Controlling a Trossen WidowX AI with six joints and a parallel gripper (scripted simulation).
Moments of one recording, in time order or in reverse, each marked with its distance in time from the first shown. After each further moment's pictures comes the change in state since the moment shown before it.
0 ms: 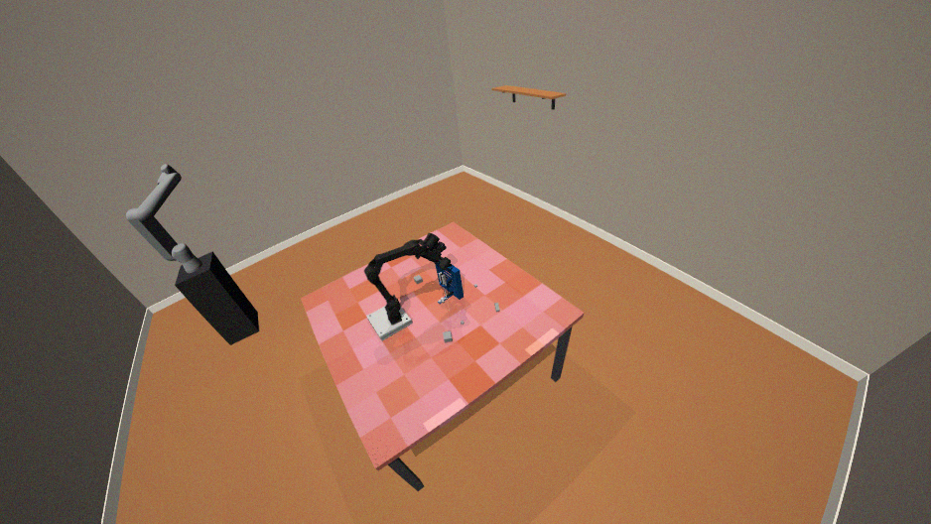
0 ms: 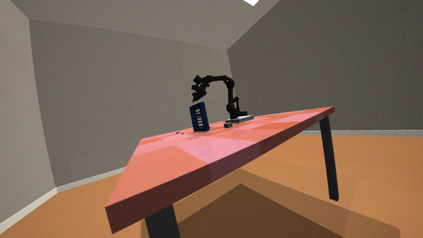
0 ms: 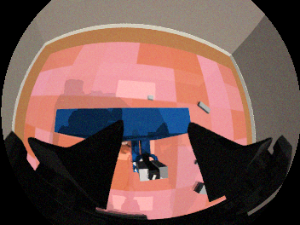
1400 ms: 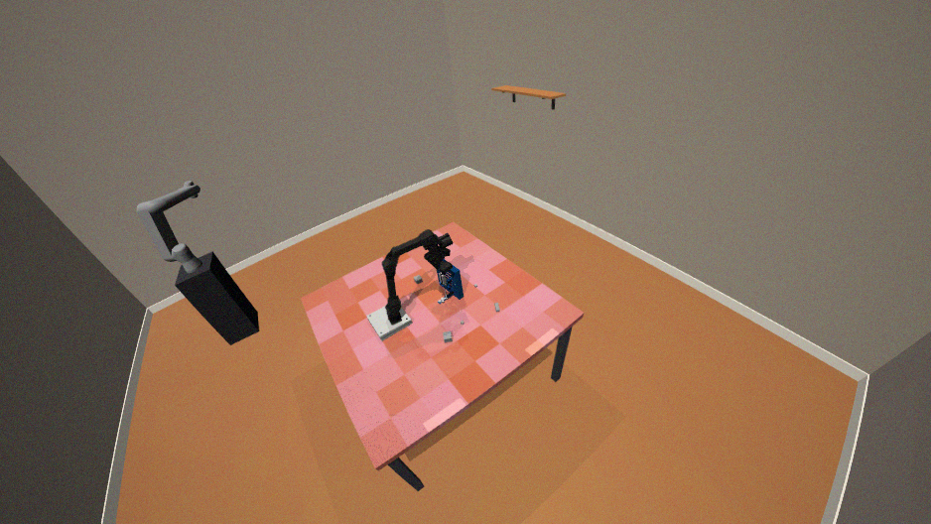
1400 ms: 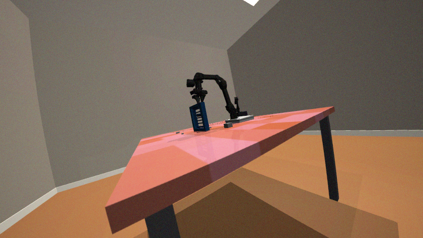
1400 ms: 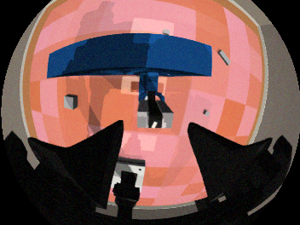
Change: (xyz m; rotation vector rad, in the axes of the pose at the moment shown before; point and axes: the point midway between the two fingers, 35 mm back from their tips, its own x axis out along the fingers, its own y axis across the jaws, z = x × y) arm -0.010 -0.008 -0.041 -0.035 0.600 0.111
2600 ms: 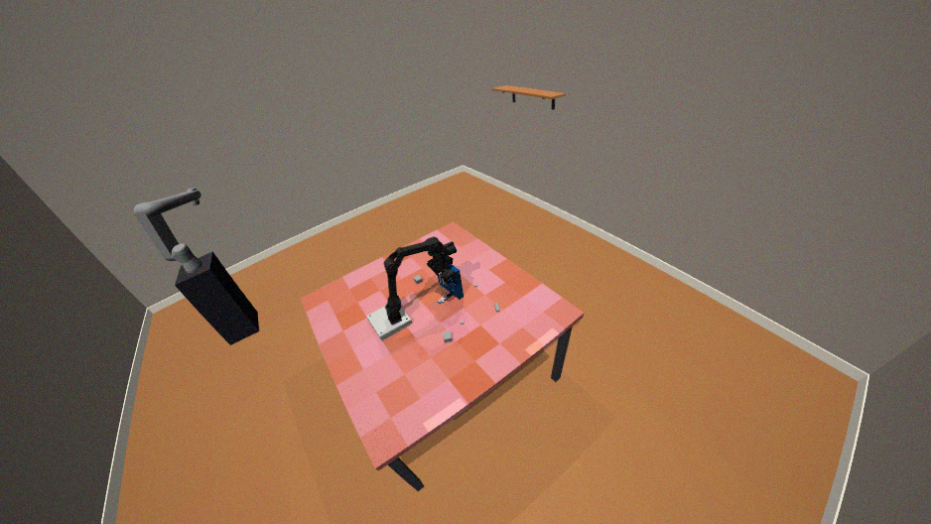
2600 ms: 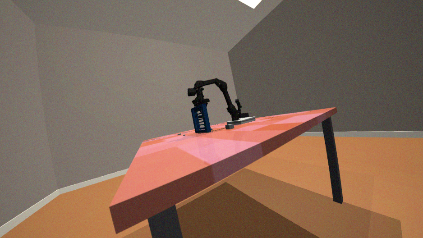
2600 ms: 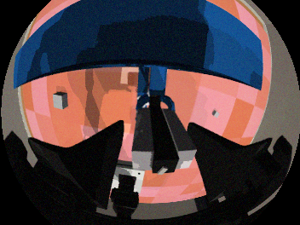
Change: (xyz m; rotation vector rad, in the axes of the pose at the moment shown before) arm 0.058 0.000 -0.003 -0.009 0.094 -0.002
